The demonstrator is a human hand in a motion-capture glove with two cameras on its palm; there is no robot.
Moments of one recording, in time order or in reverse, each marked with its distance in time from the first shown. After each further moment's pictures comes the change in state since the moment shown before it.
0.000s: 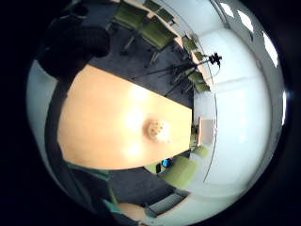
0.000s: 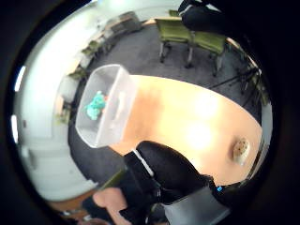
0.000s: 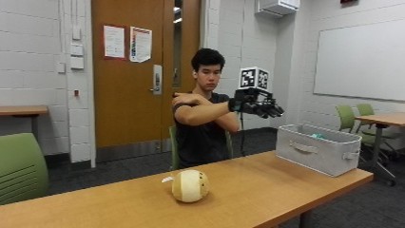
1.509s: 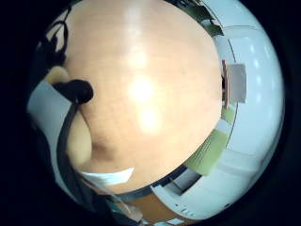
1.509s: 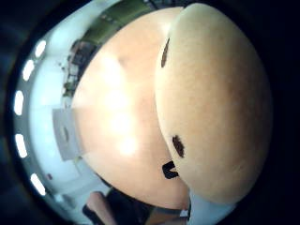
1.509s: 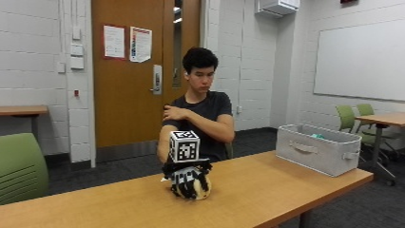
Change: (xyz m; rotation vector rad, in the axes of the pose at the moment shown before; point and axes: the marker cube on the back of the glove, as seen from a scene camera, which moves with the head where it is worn) arm 0.253 0.176 0.271 -0.237 -0.130 0.562
